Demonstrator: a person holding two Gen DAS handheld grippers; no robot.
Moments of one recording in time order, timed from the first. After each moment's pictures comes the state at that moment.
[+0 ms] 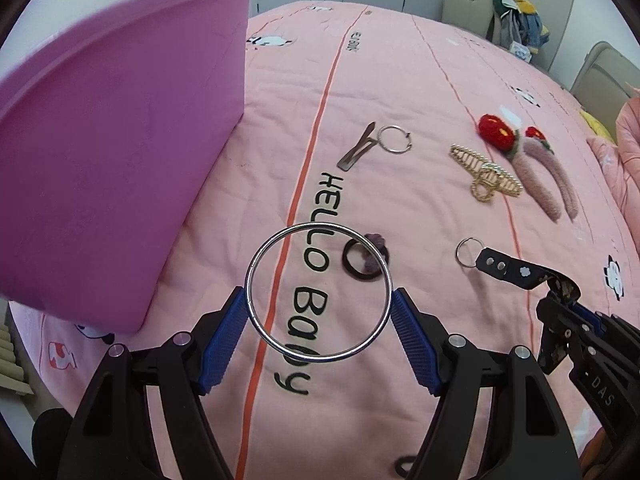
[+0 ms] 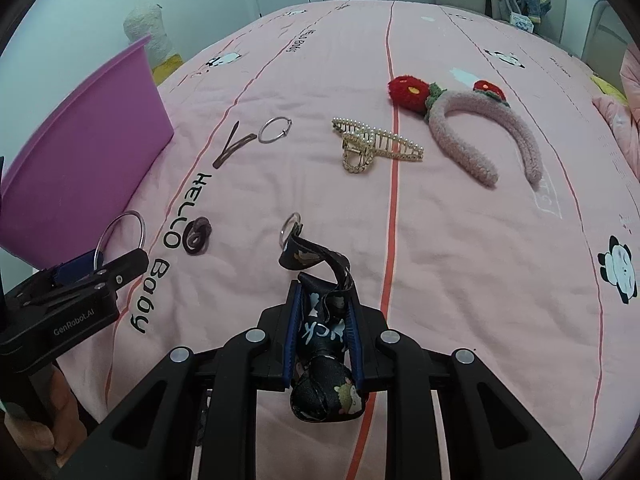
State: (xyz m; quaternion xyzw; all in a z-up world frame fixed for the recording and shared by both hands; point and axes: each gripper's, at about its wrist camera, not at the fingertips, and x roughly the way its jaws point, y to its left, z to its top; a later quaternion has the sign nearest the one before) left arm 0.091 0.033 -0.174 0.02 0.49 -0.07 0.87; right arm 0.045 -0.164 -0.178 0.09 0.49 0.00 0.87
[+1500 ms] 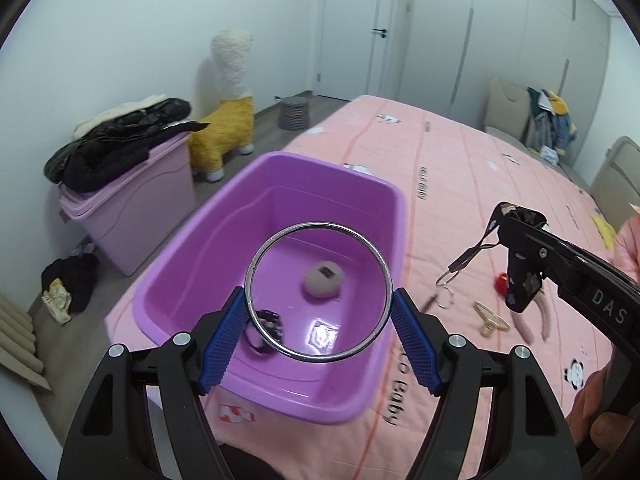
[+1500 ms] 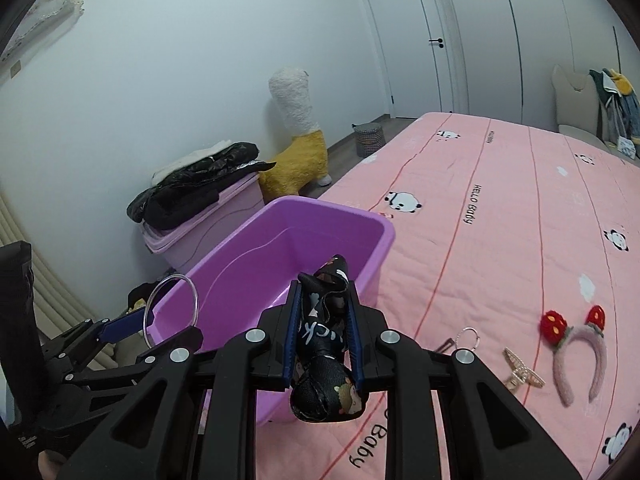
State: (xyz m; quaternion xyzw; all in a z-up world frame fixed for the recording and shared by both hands) left arm 0.089 0.191 0.050 -0.04 0.38 0.01 0.92; right arm 0.128 0.008 0.069 0.06 0.34 0.20 0.92
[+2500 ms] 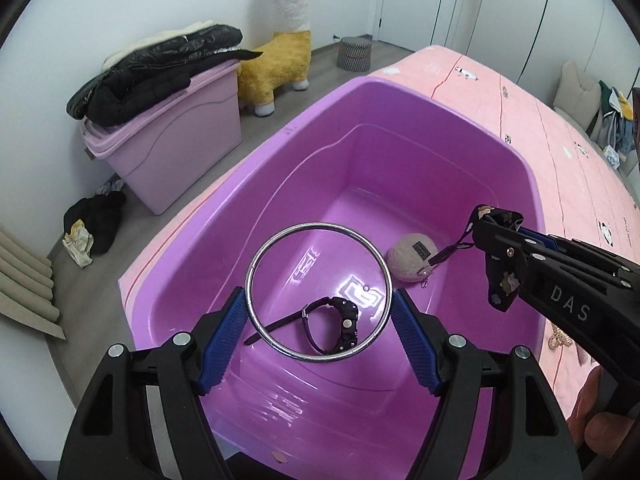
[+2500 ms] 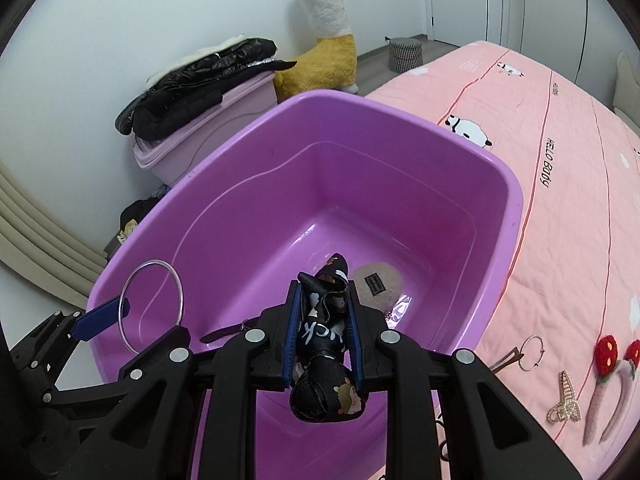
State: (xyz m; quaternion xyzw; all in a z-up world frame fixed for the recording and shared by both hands) left arm 0.166 0.261 -0.033 -0.07 0.49 0.10 0.86; right arm 0.250 0.126 -0.028 -0.02 0.49 0.23 0.84
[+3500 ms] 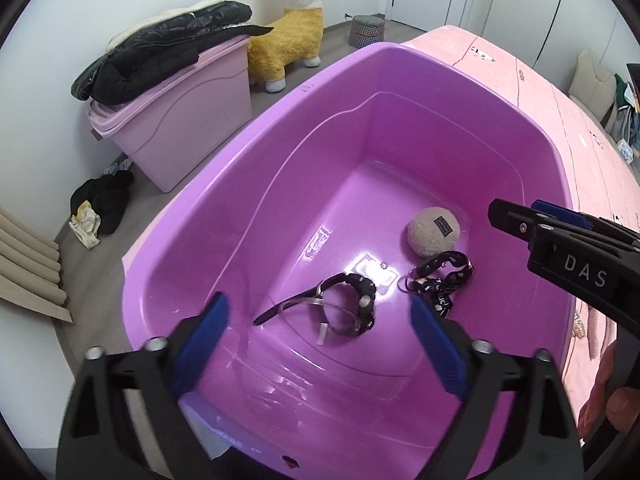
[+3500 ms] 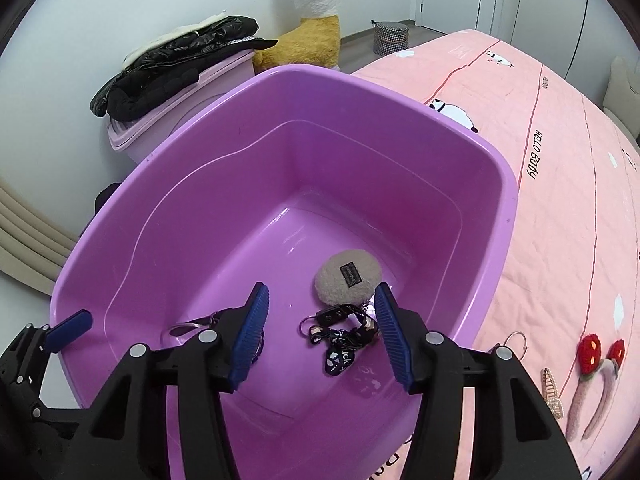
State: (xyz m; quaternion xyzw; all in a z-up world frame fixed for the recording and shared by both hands) left arm 0.167 0.265 -0.053 -0.07 0.52 0.11 0.84; right arm 0.264 0.124 -0.042 -0.05 0.52 0.20 0.83
